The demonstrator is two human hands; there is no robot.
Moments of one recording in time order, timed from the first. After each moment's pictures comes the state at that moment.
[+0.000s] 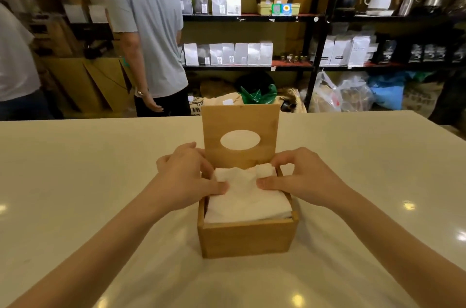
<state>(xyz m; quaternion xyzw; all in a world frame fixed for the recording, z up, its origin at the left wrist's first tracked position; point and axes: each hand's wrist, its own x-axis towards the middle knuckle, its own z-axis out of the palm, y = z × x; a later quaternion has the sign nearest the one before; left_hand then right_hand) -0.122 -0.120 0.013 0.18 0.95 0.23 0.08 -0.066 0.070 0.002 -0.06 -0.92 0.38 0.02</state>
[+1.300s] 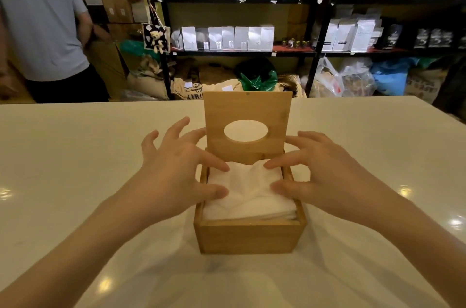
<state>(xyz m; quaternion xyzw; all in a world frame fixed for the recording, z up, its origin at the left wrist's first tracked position) -0.089 -0.124 0.024 0.24 0.96 0.10 0.04 -0.022 0.065 0.022 0.00 -0.99 0.17 0.01</state>
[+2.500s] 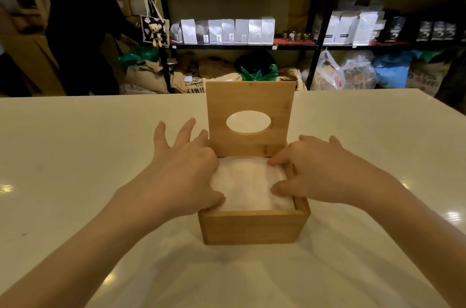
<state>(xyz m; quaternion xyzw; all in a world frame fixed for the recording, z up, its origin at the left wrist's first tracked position) -0.088 -0.116 0.018 0.27 0.96 -0.08 0.08 -0.034 0.054 0.025 -0.04 -0.99 0.06 -0.13</state>
